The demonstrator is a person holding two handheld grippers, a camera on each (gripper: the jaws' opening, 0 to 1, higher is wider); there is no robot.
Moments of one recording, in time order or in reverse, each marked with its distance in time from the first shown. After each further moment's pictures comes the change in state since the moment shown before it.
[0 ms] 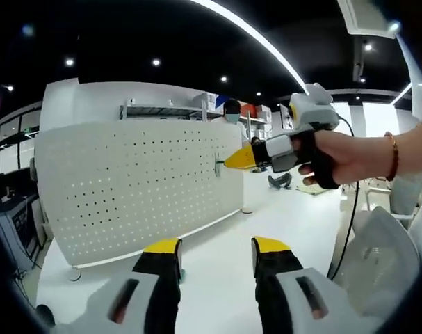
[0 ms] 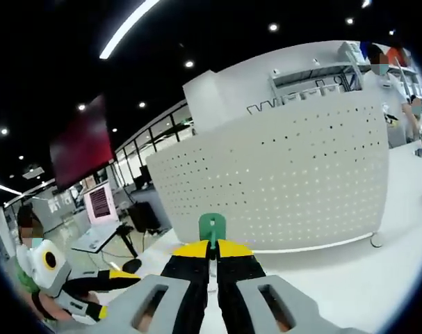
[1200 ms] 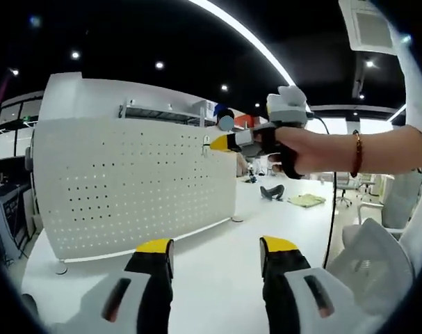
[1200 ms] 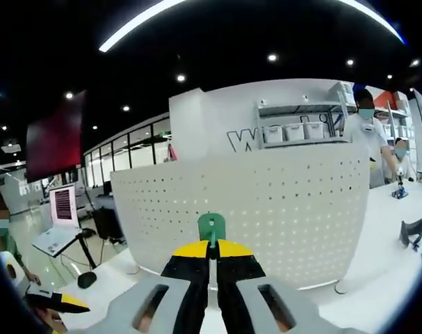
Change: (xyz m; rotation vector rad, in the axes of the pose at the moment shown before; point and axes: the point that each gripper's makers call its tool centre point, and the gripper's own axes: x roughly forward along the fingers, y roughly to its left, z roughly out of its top) left arm -0.001 -0.007 0.002 -0.074 -0.058 -0.046; right arm 0.028 -0.050 0.062 -0.147 -0.117 -0.179
